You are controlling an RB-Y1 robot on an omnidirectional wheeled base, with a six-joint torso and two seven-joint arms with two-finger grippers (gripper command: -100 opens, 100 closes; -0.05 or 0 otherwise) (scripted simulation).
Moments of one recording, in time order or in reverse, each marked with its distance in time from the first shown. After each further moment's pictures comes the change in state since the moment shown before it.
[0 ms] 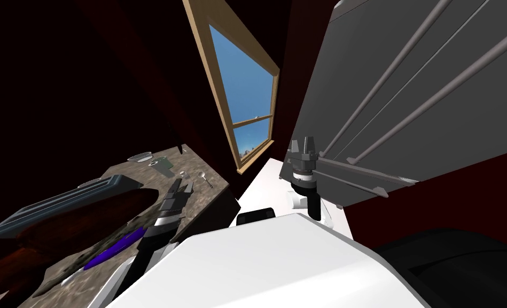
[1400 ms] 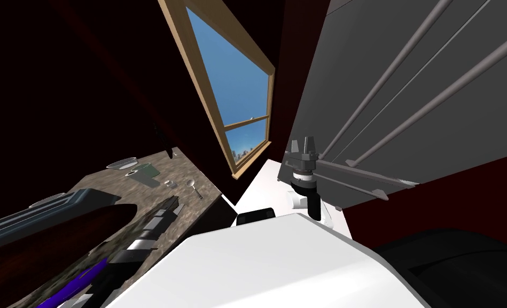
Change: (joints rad) left arm 0.129 0.285 0.085 0.297 -0.191 -0.060 0.350; right arm 0.000 0.000 0.000 0.000 0.000 0.000 0.000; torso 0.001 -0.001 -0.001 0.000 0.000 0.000
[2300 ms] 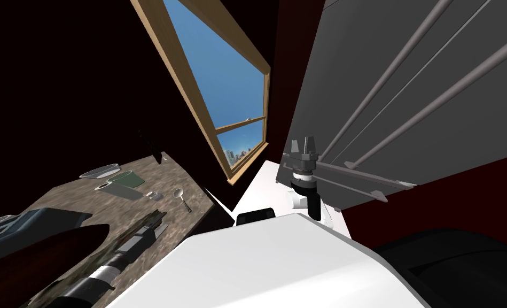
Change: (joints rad) left arm 0.101 0.187 0.046 0.203 -0.150 -0.064 0.241; right arm 0.000 0.000 0.000 0.000 0.000 0.000 0.000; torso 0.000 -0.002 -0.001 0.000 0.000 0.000
